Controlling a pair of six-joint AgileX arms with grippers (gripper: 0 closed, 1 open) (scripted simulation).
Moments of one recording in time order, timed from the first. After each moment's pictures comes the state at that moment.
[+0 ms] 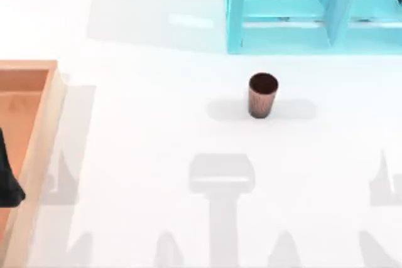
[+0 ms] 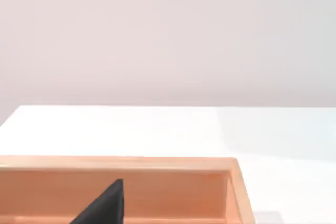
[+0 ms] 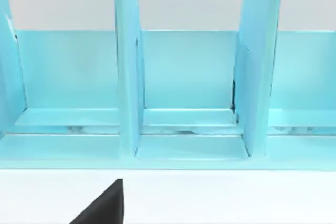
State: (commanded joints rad) left arm 0.00 0.00 0.00 0.00 0.00 0.00; right arm 0.00 0.00 0.00 0.00 0.00 0.00
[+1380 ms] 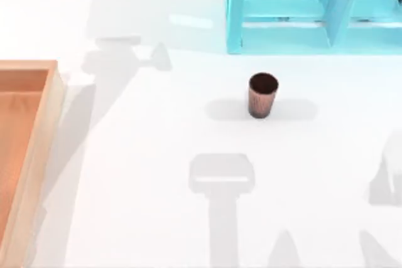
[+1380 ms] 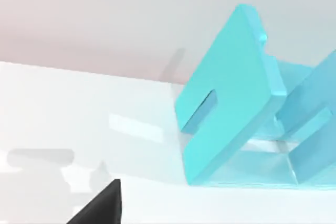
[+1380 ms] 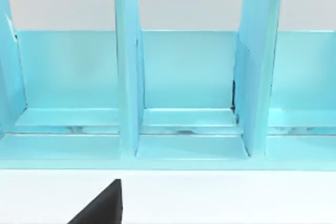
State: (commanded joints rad) left arm -0.42 1.41 1.68 -0.76 -0.06 -0.42; right arm 0.00 0.00 0.00 0.00 0.00 0.00
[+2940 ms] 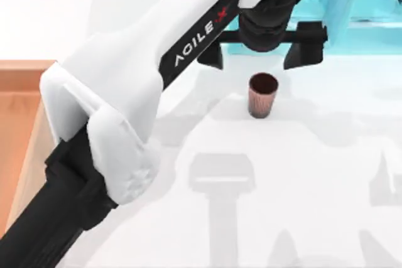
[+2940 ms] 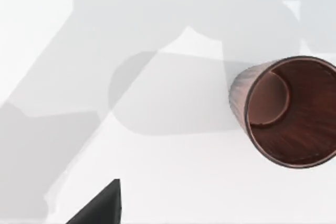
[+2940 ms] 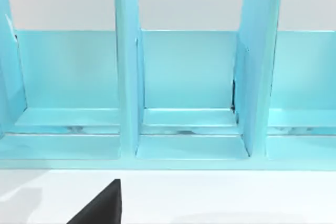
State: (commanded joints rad) left arm -0.78 2.71 2.94 -1.58 -0.19 -0.72; right arm 0.00 0.00 0.00 0.00 0.00 0.00
